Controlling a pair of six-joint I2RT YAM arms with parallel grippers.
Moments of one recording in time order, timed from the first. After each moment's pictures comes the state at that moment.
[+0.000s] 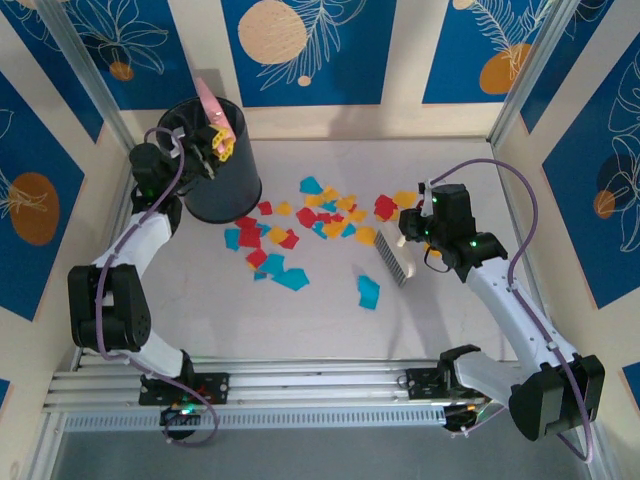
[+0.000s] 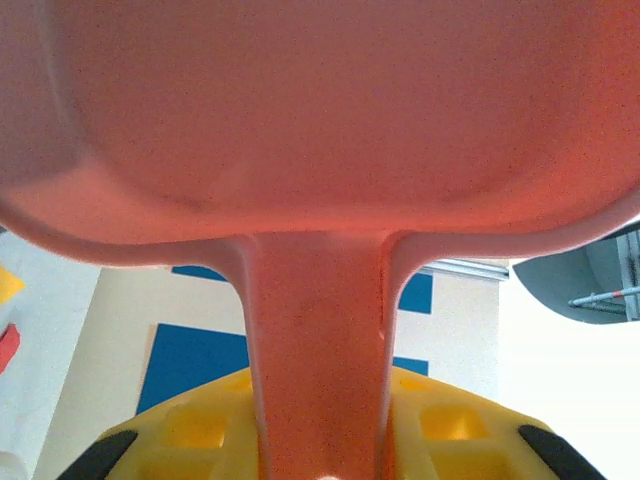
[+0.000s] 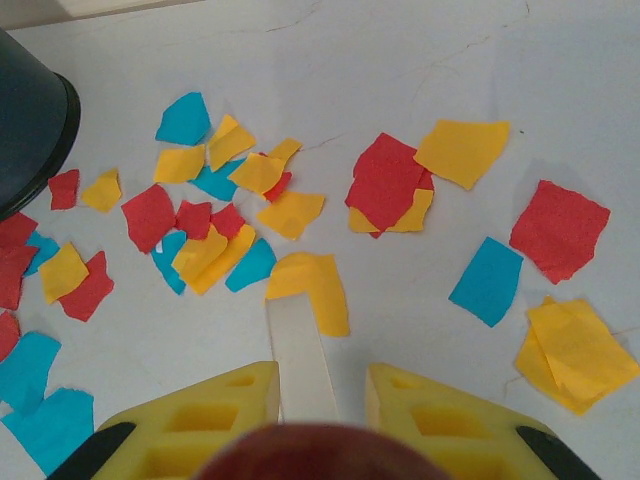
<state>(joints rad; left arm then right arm) 0.01 1.56 1.09 0.62 0.79 -1.89 0.26 1.07 0.93 -0.55 -0.02 0.28</state>
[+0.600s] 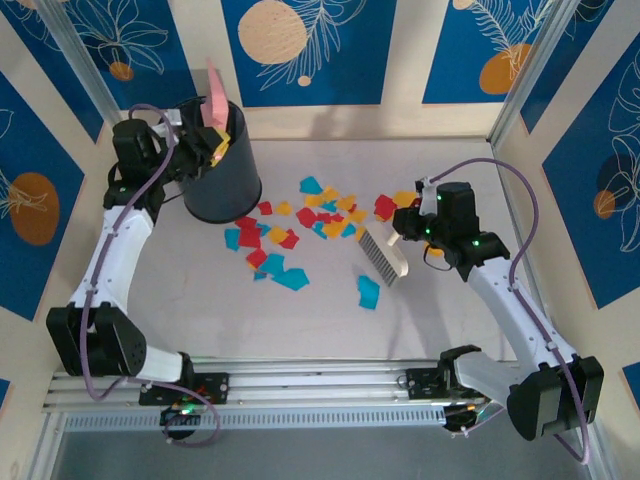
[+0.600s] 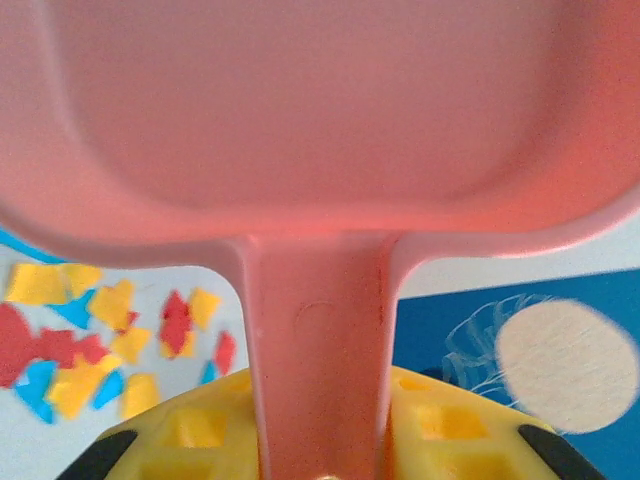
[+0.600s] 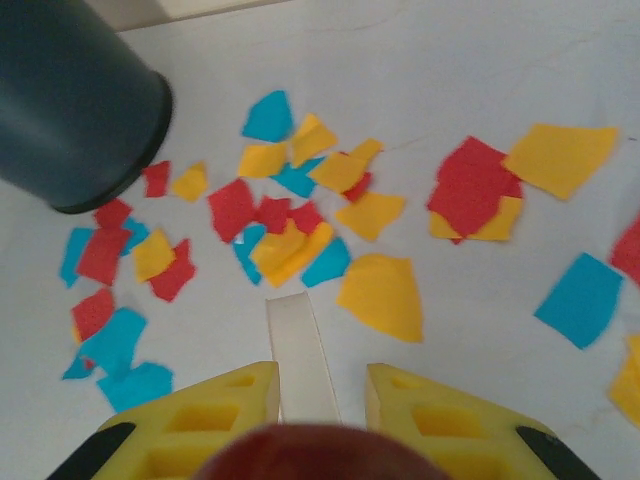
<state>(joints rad) -0.01 1.41 1.36 -0.22 0.79 -1.03 0.23 1.07 0.93 -0.50 -0.23 0.28</state>
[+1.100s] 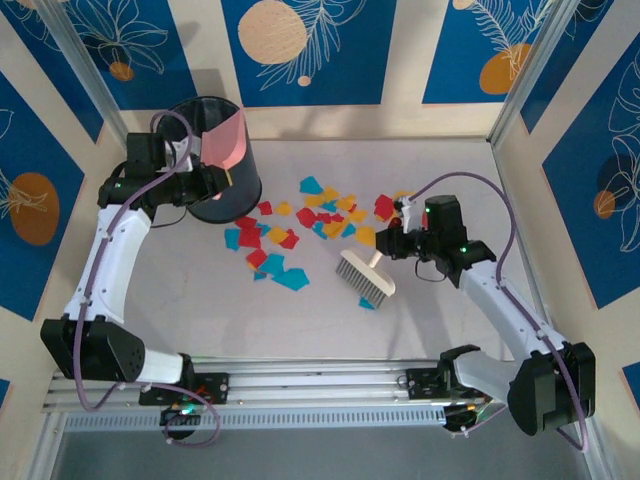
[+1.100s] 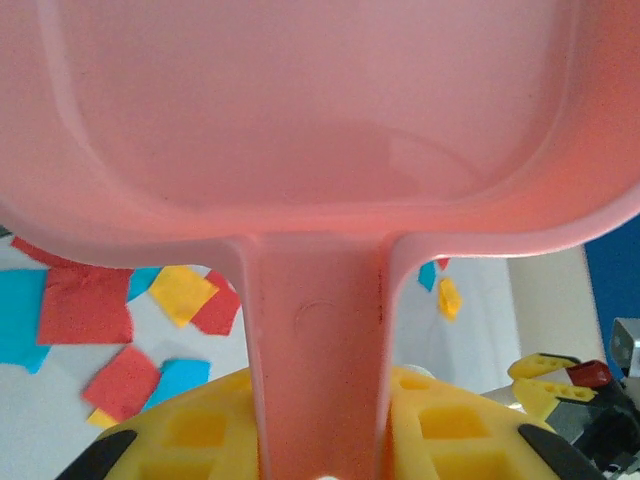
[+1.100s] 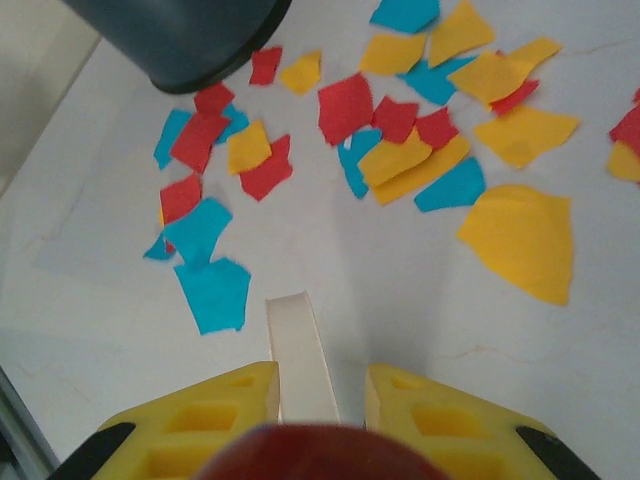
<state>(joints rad) -0.07 1.38 1.47 -0.85 0.57 -0.41 0.27 1.10 0.79 -0.42 -0.47 0.16</state>
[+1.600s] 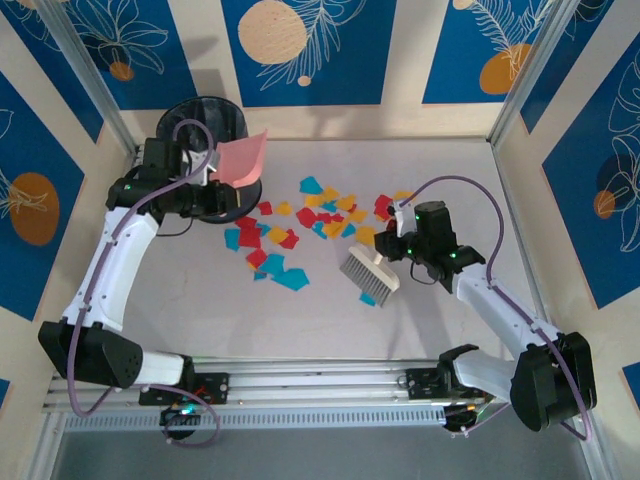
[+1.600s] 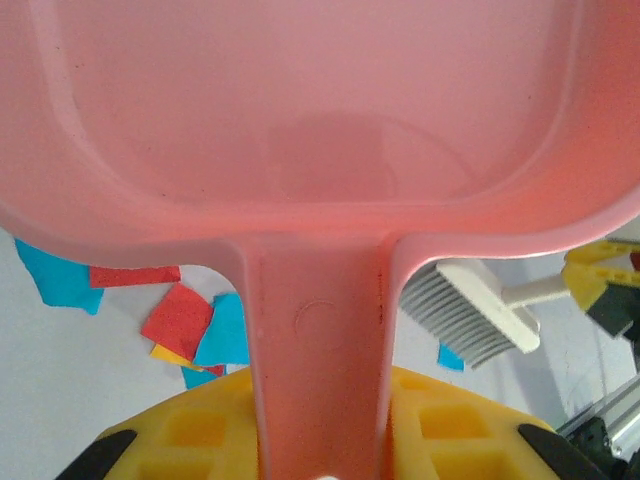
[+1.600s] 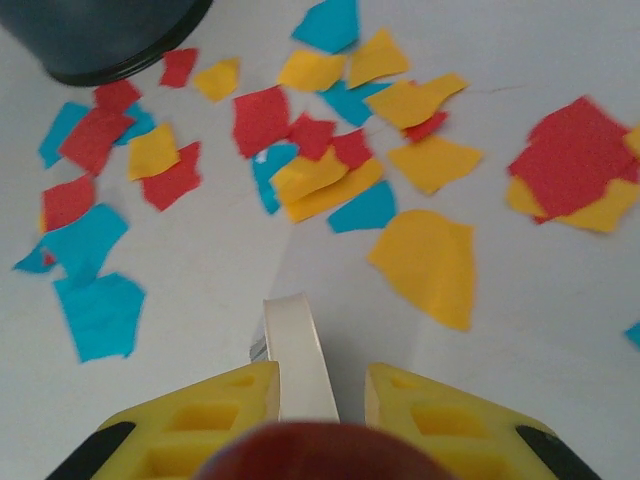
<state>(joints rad) -0.16 1.36 1.47 -1.00 0.47 -0.23 0.32 1.12 0.73 -0.29 -0.23 0.09</state>
